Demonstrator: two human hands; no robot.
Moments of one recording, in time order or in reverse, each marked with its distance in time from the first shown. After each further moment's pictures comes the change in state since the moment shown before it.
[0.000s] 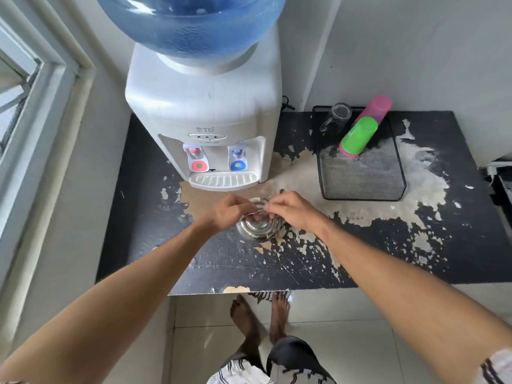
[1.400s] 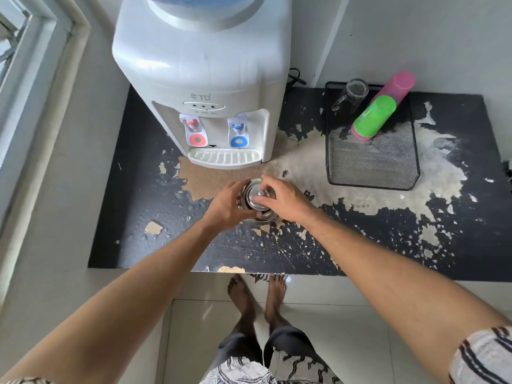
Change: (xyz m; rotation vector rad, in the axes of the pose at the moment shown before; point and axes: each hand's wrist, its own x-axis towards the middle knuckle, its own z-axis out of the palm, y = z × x) left_hand 0.009 -0.059 0.034 0.346 0.324 0.062; right_hand 0.026 0.037 0.022 -0.458 0.088 -0.222
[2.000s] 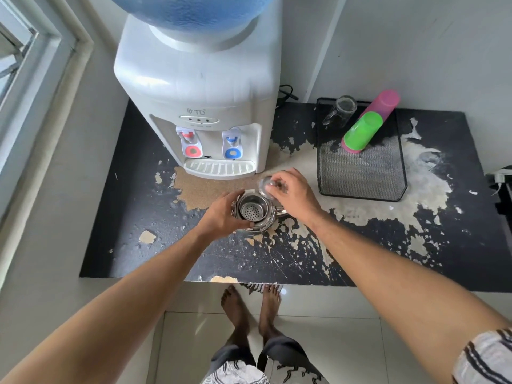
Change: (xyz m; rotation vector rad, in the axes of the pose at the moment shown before) left_hand -0.003 0.013 -0.006 -0.058 -0.049 -0.043; right_hand 0.000 0.012 -0.037 0.046 0.249 0.010
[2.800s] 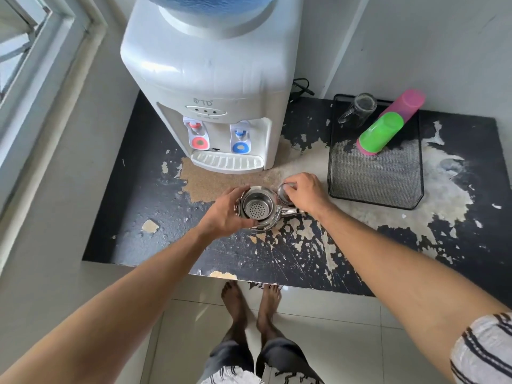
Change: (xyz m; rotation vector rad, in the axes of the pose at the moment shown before) left_hand 0.001 -0.010 0.009 -0.075 0.024 -0.021; right_hand 0.026 0.027 0.003 -0.238 -0.114 0.130
